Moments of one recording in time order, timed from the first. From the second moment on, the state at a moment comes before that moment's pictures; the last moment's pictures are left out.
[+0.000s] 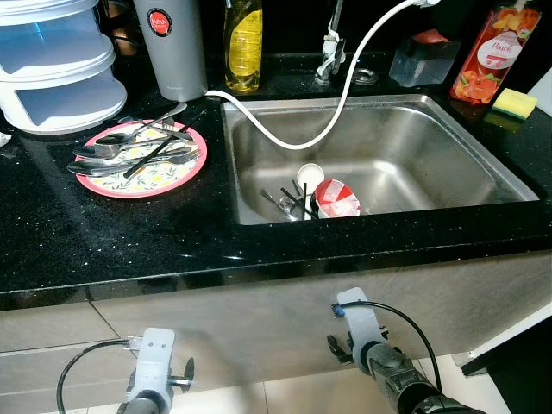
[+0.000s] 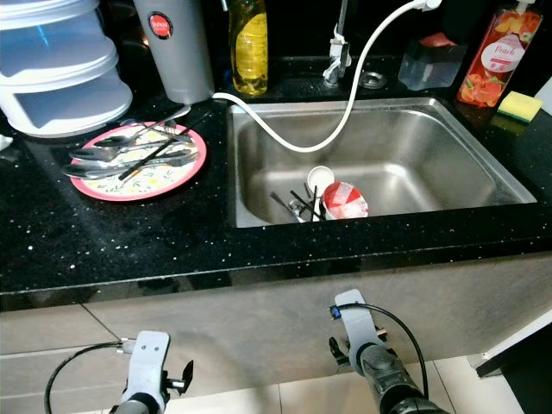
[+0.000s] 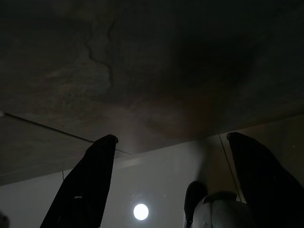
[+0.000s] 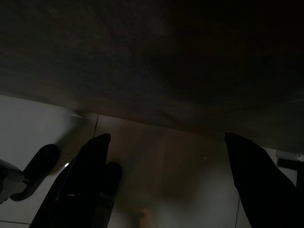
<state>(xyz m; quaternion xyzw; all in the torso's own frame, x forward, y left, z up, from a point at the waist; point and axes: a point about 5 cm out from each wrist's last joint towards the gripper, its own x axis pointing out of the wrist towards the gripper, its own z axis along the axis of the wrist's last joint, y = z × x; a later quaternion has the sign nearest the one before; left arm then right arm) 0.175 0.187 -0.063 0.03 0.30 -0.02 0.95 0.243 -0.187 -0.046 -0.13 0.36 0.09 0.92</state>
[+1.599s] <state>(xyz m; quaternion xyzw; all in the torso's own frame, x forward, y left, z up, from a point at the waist) 0.174 0.186 -0.068 0.04 0.32 -0.02 0.95 0.240 -0.186 -0.048 -0.14 0.37 0.09 0.92</state>
